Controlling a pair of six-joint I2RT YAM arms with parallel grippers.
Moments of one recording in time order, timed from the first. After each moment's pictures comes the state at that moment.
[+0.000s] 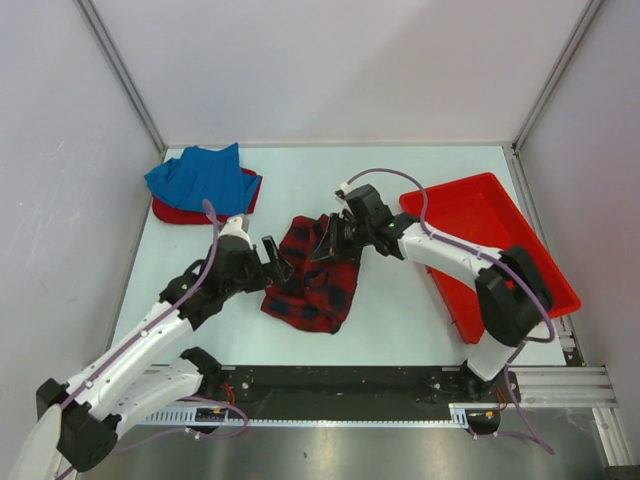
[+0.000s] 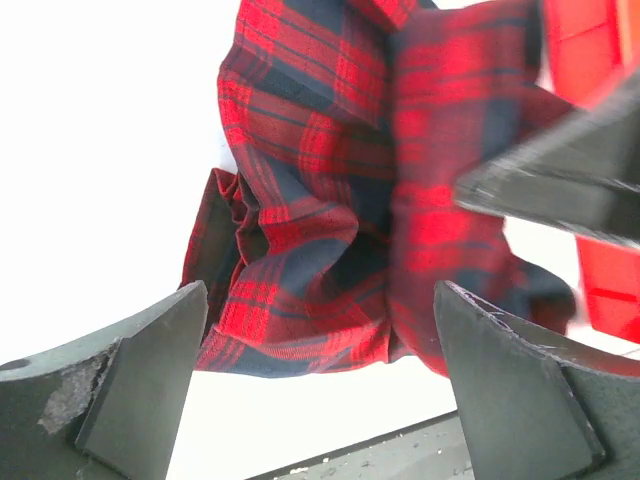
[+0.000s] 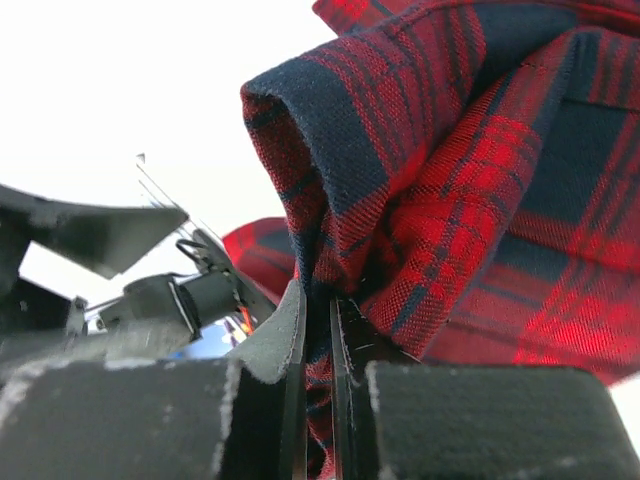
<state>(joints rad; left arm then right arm) -0.60 0.86 0.71 -0.54 -0.13 -0.74 0.72 1.67 1.21 -0.27 -0.43 0.82</state>
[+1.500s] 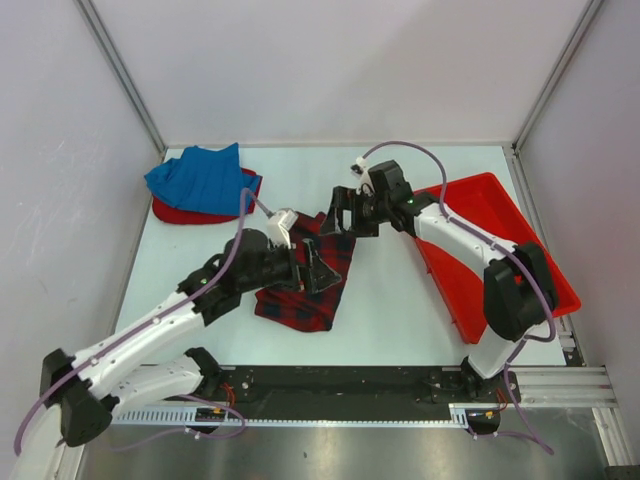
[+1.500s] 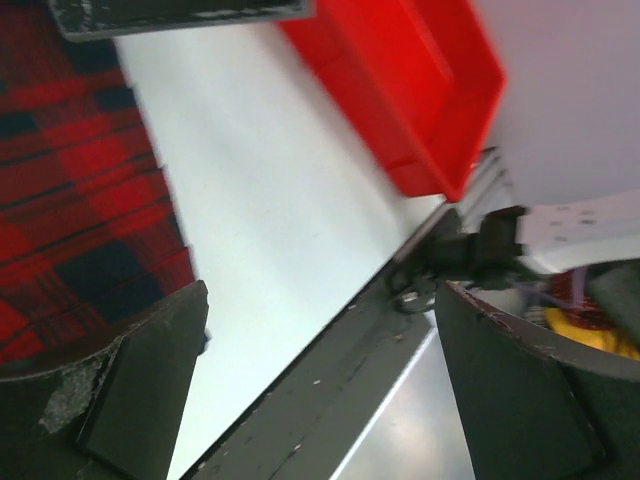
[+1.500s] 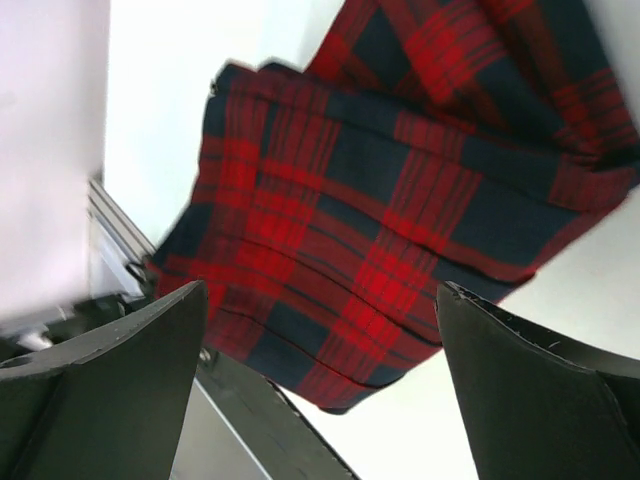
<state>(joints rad) -0.78 0.92 0.77 -0.23 0.24 -0.71 0.56 1.69 1.33 -0.34 -0.46 0.58</state>
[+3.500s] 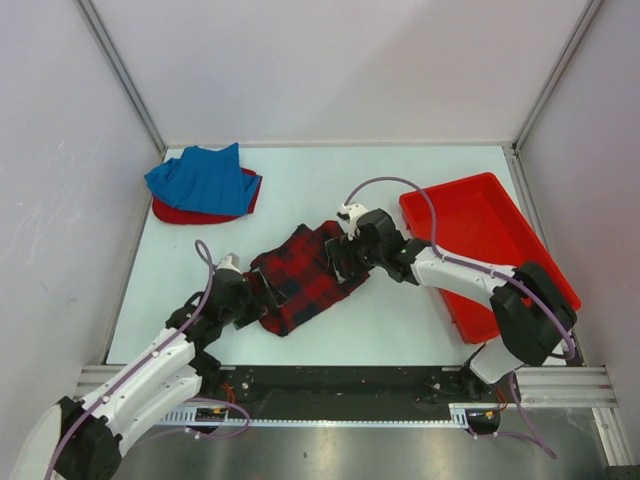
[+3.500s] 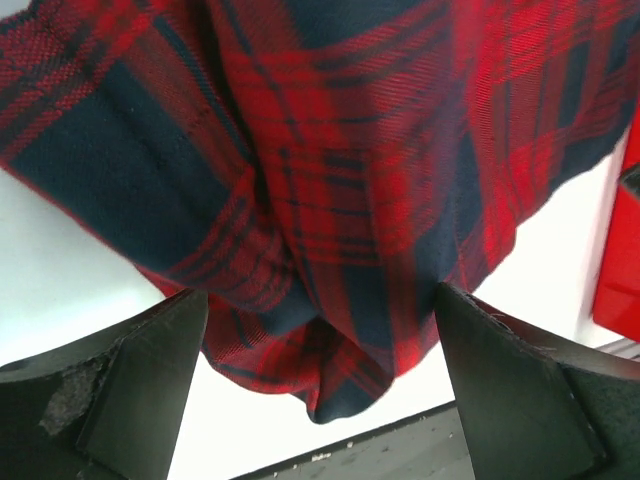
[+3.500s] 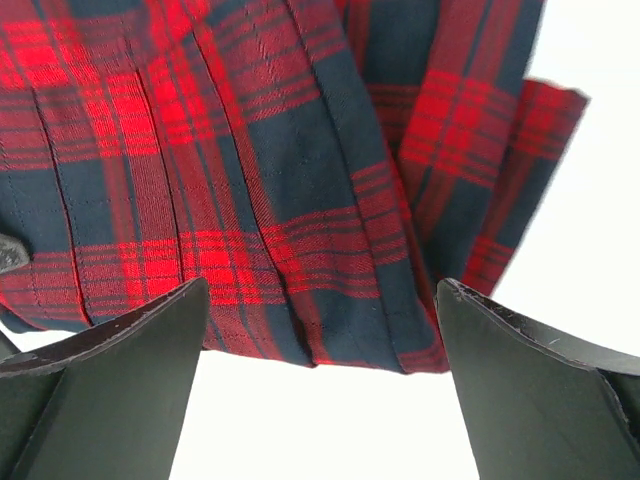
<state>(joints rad) -0.51 0.69 0.33 -0.41 0.03 -0.92 0.75 1.53 0.94 -0.11 -0.12 0.25</state>
